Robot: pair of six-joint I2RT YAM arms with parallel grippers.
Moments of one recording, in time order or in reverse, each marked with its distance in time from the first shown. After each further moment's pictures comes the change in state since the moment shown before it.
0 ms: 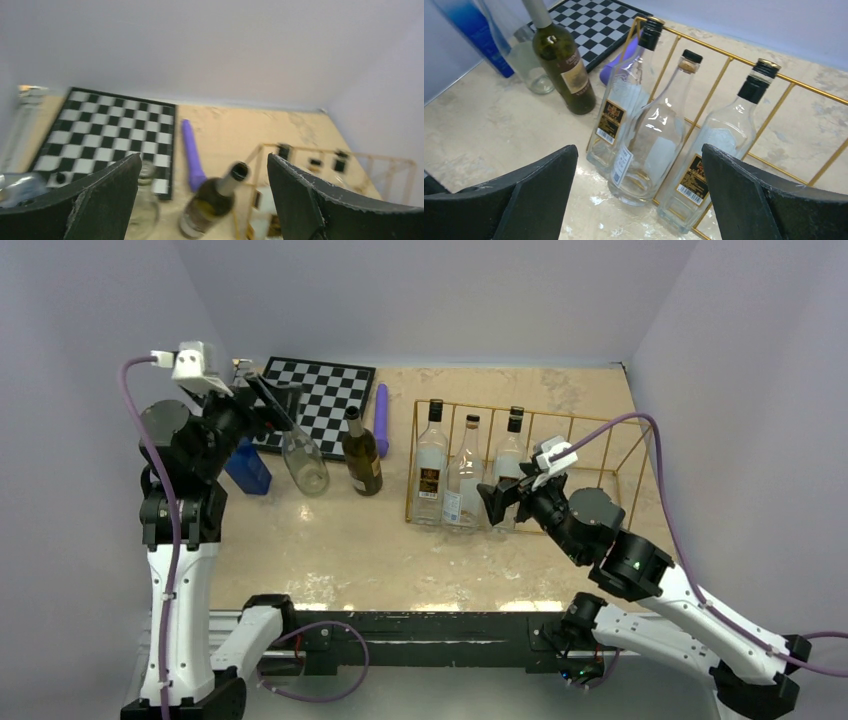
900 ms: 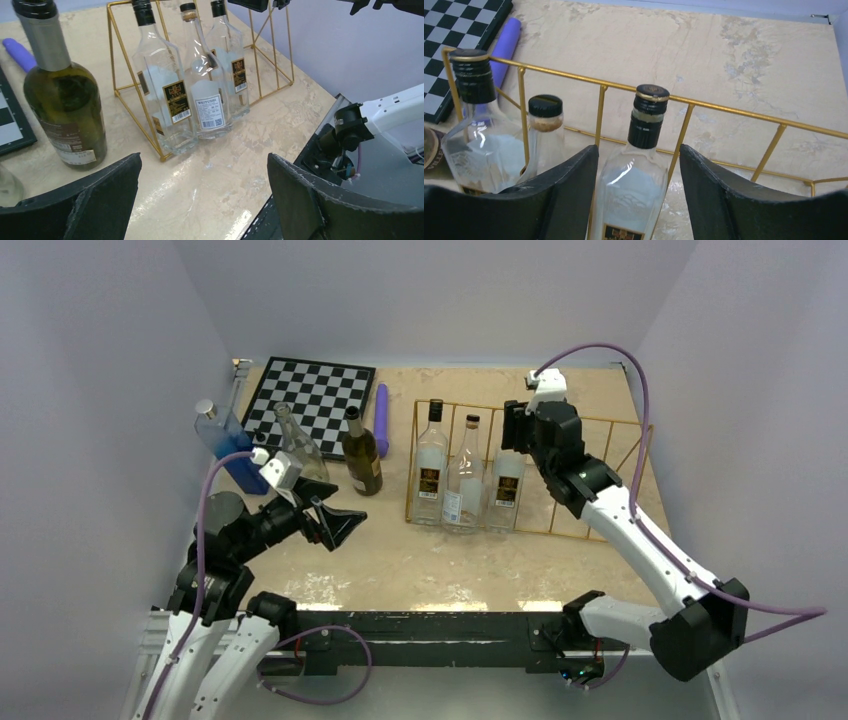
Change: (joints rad) left arm -0.405 -0.445 -0.558 -0.007 0.324 0.065; right arm -0.452 0.483 0.185 0.075 -0.014 0.003
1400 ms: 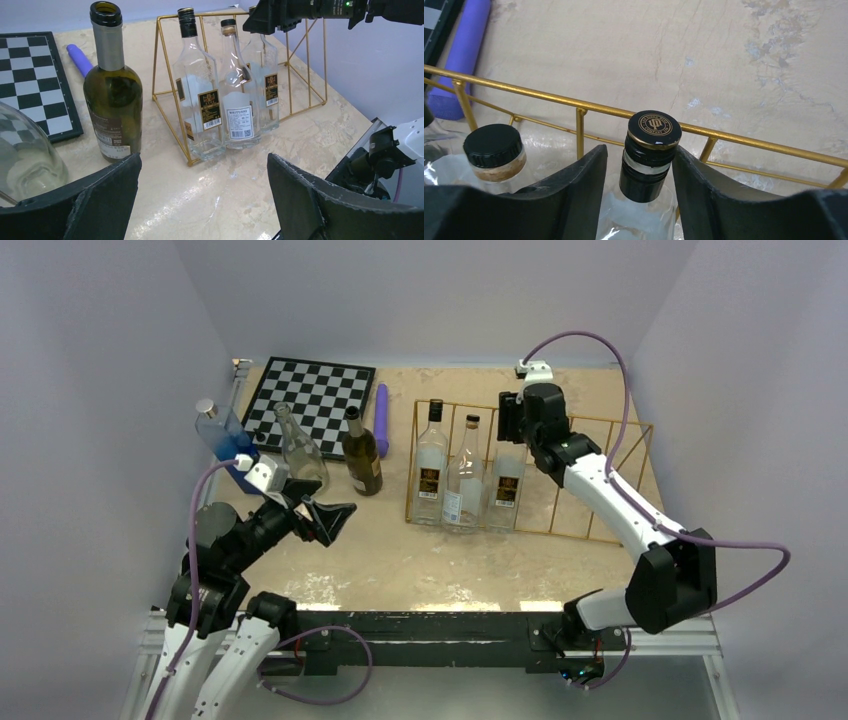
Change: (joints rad) left arm 0.000 -0.070 -0.004 -0.027 -0.177 0.009; right arm -0.105 0.260 0.105 0.006 -0.126 0.027
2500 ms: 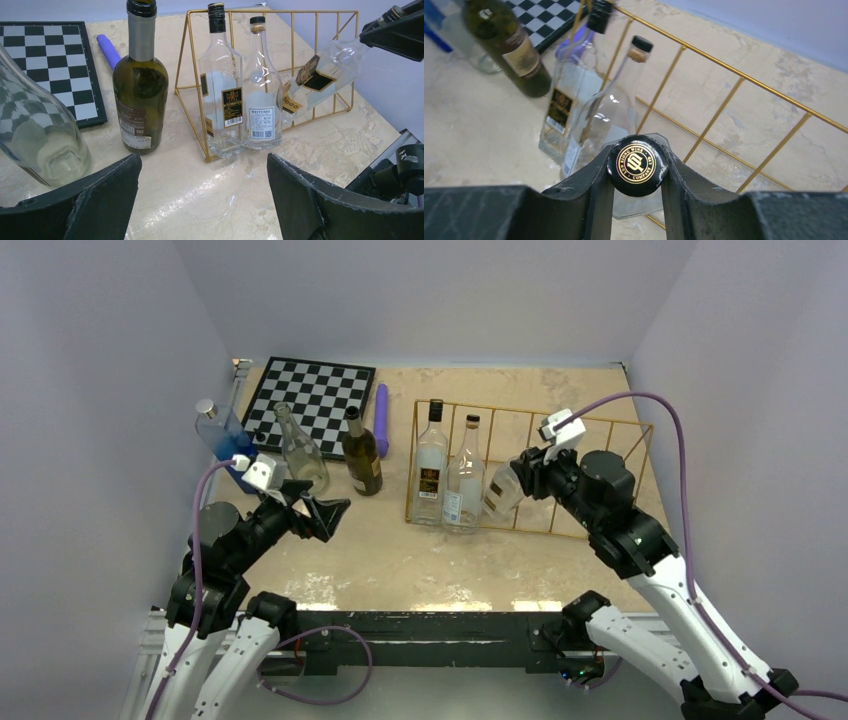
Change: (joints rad) left arm 0.000 -0.001 0.000 -0.039 -0.103 0.018; right arm 0.135 -0.619 -0.186 -0.197 -0.154 -0.137
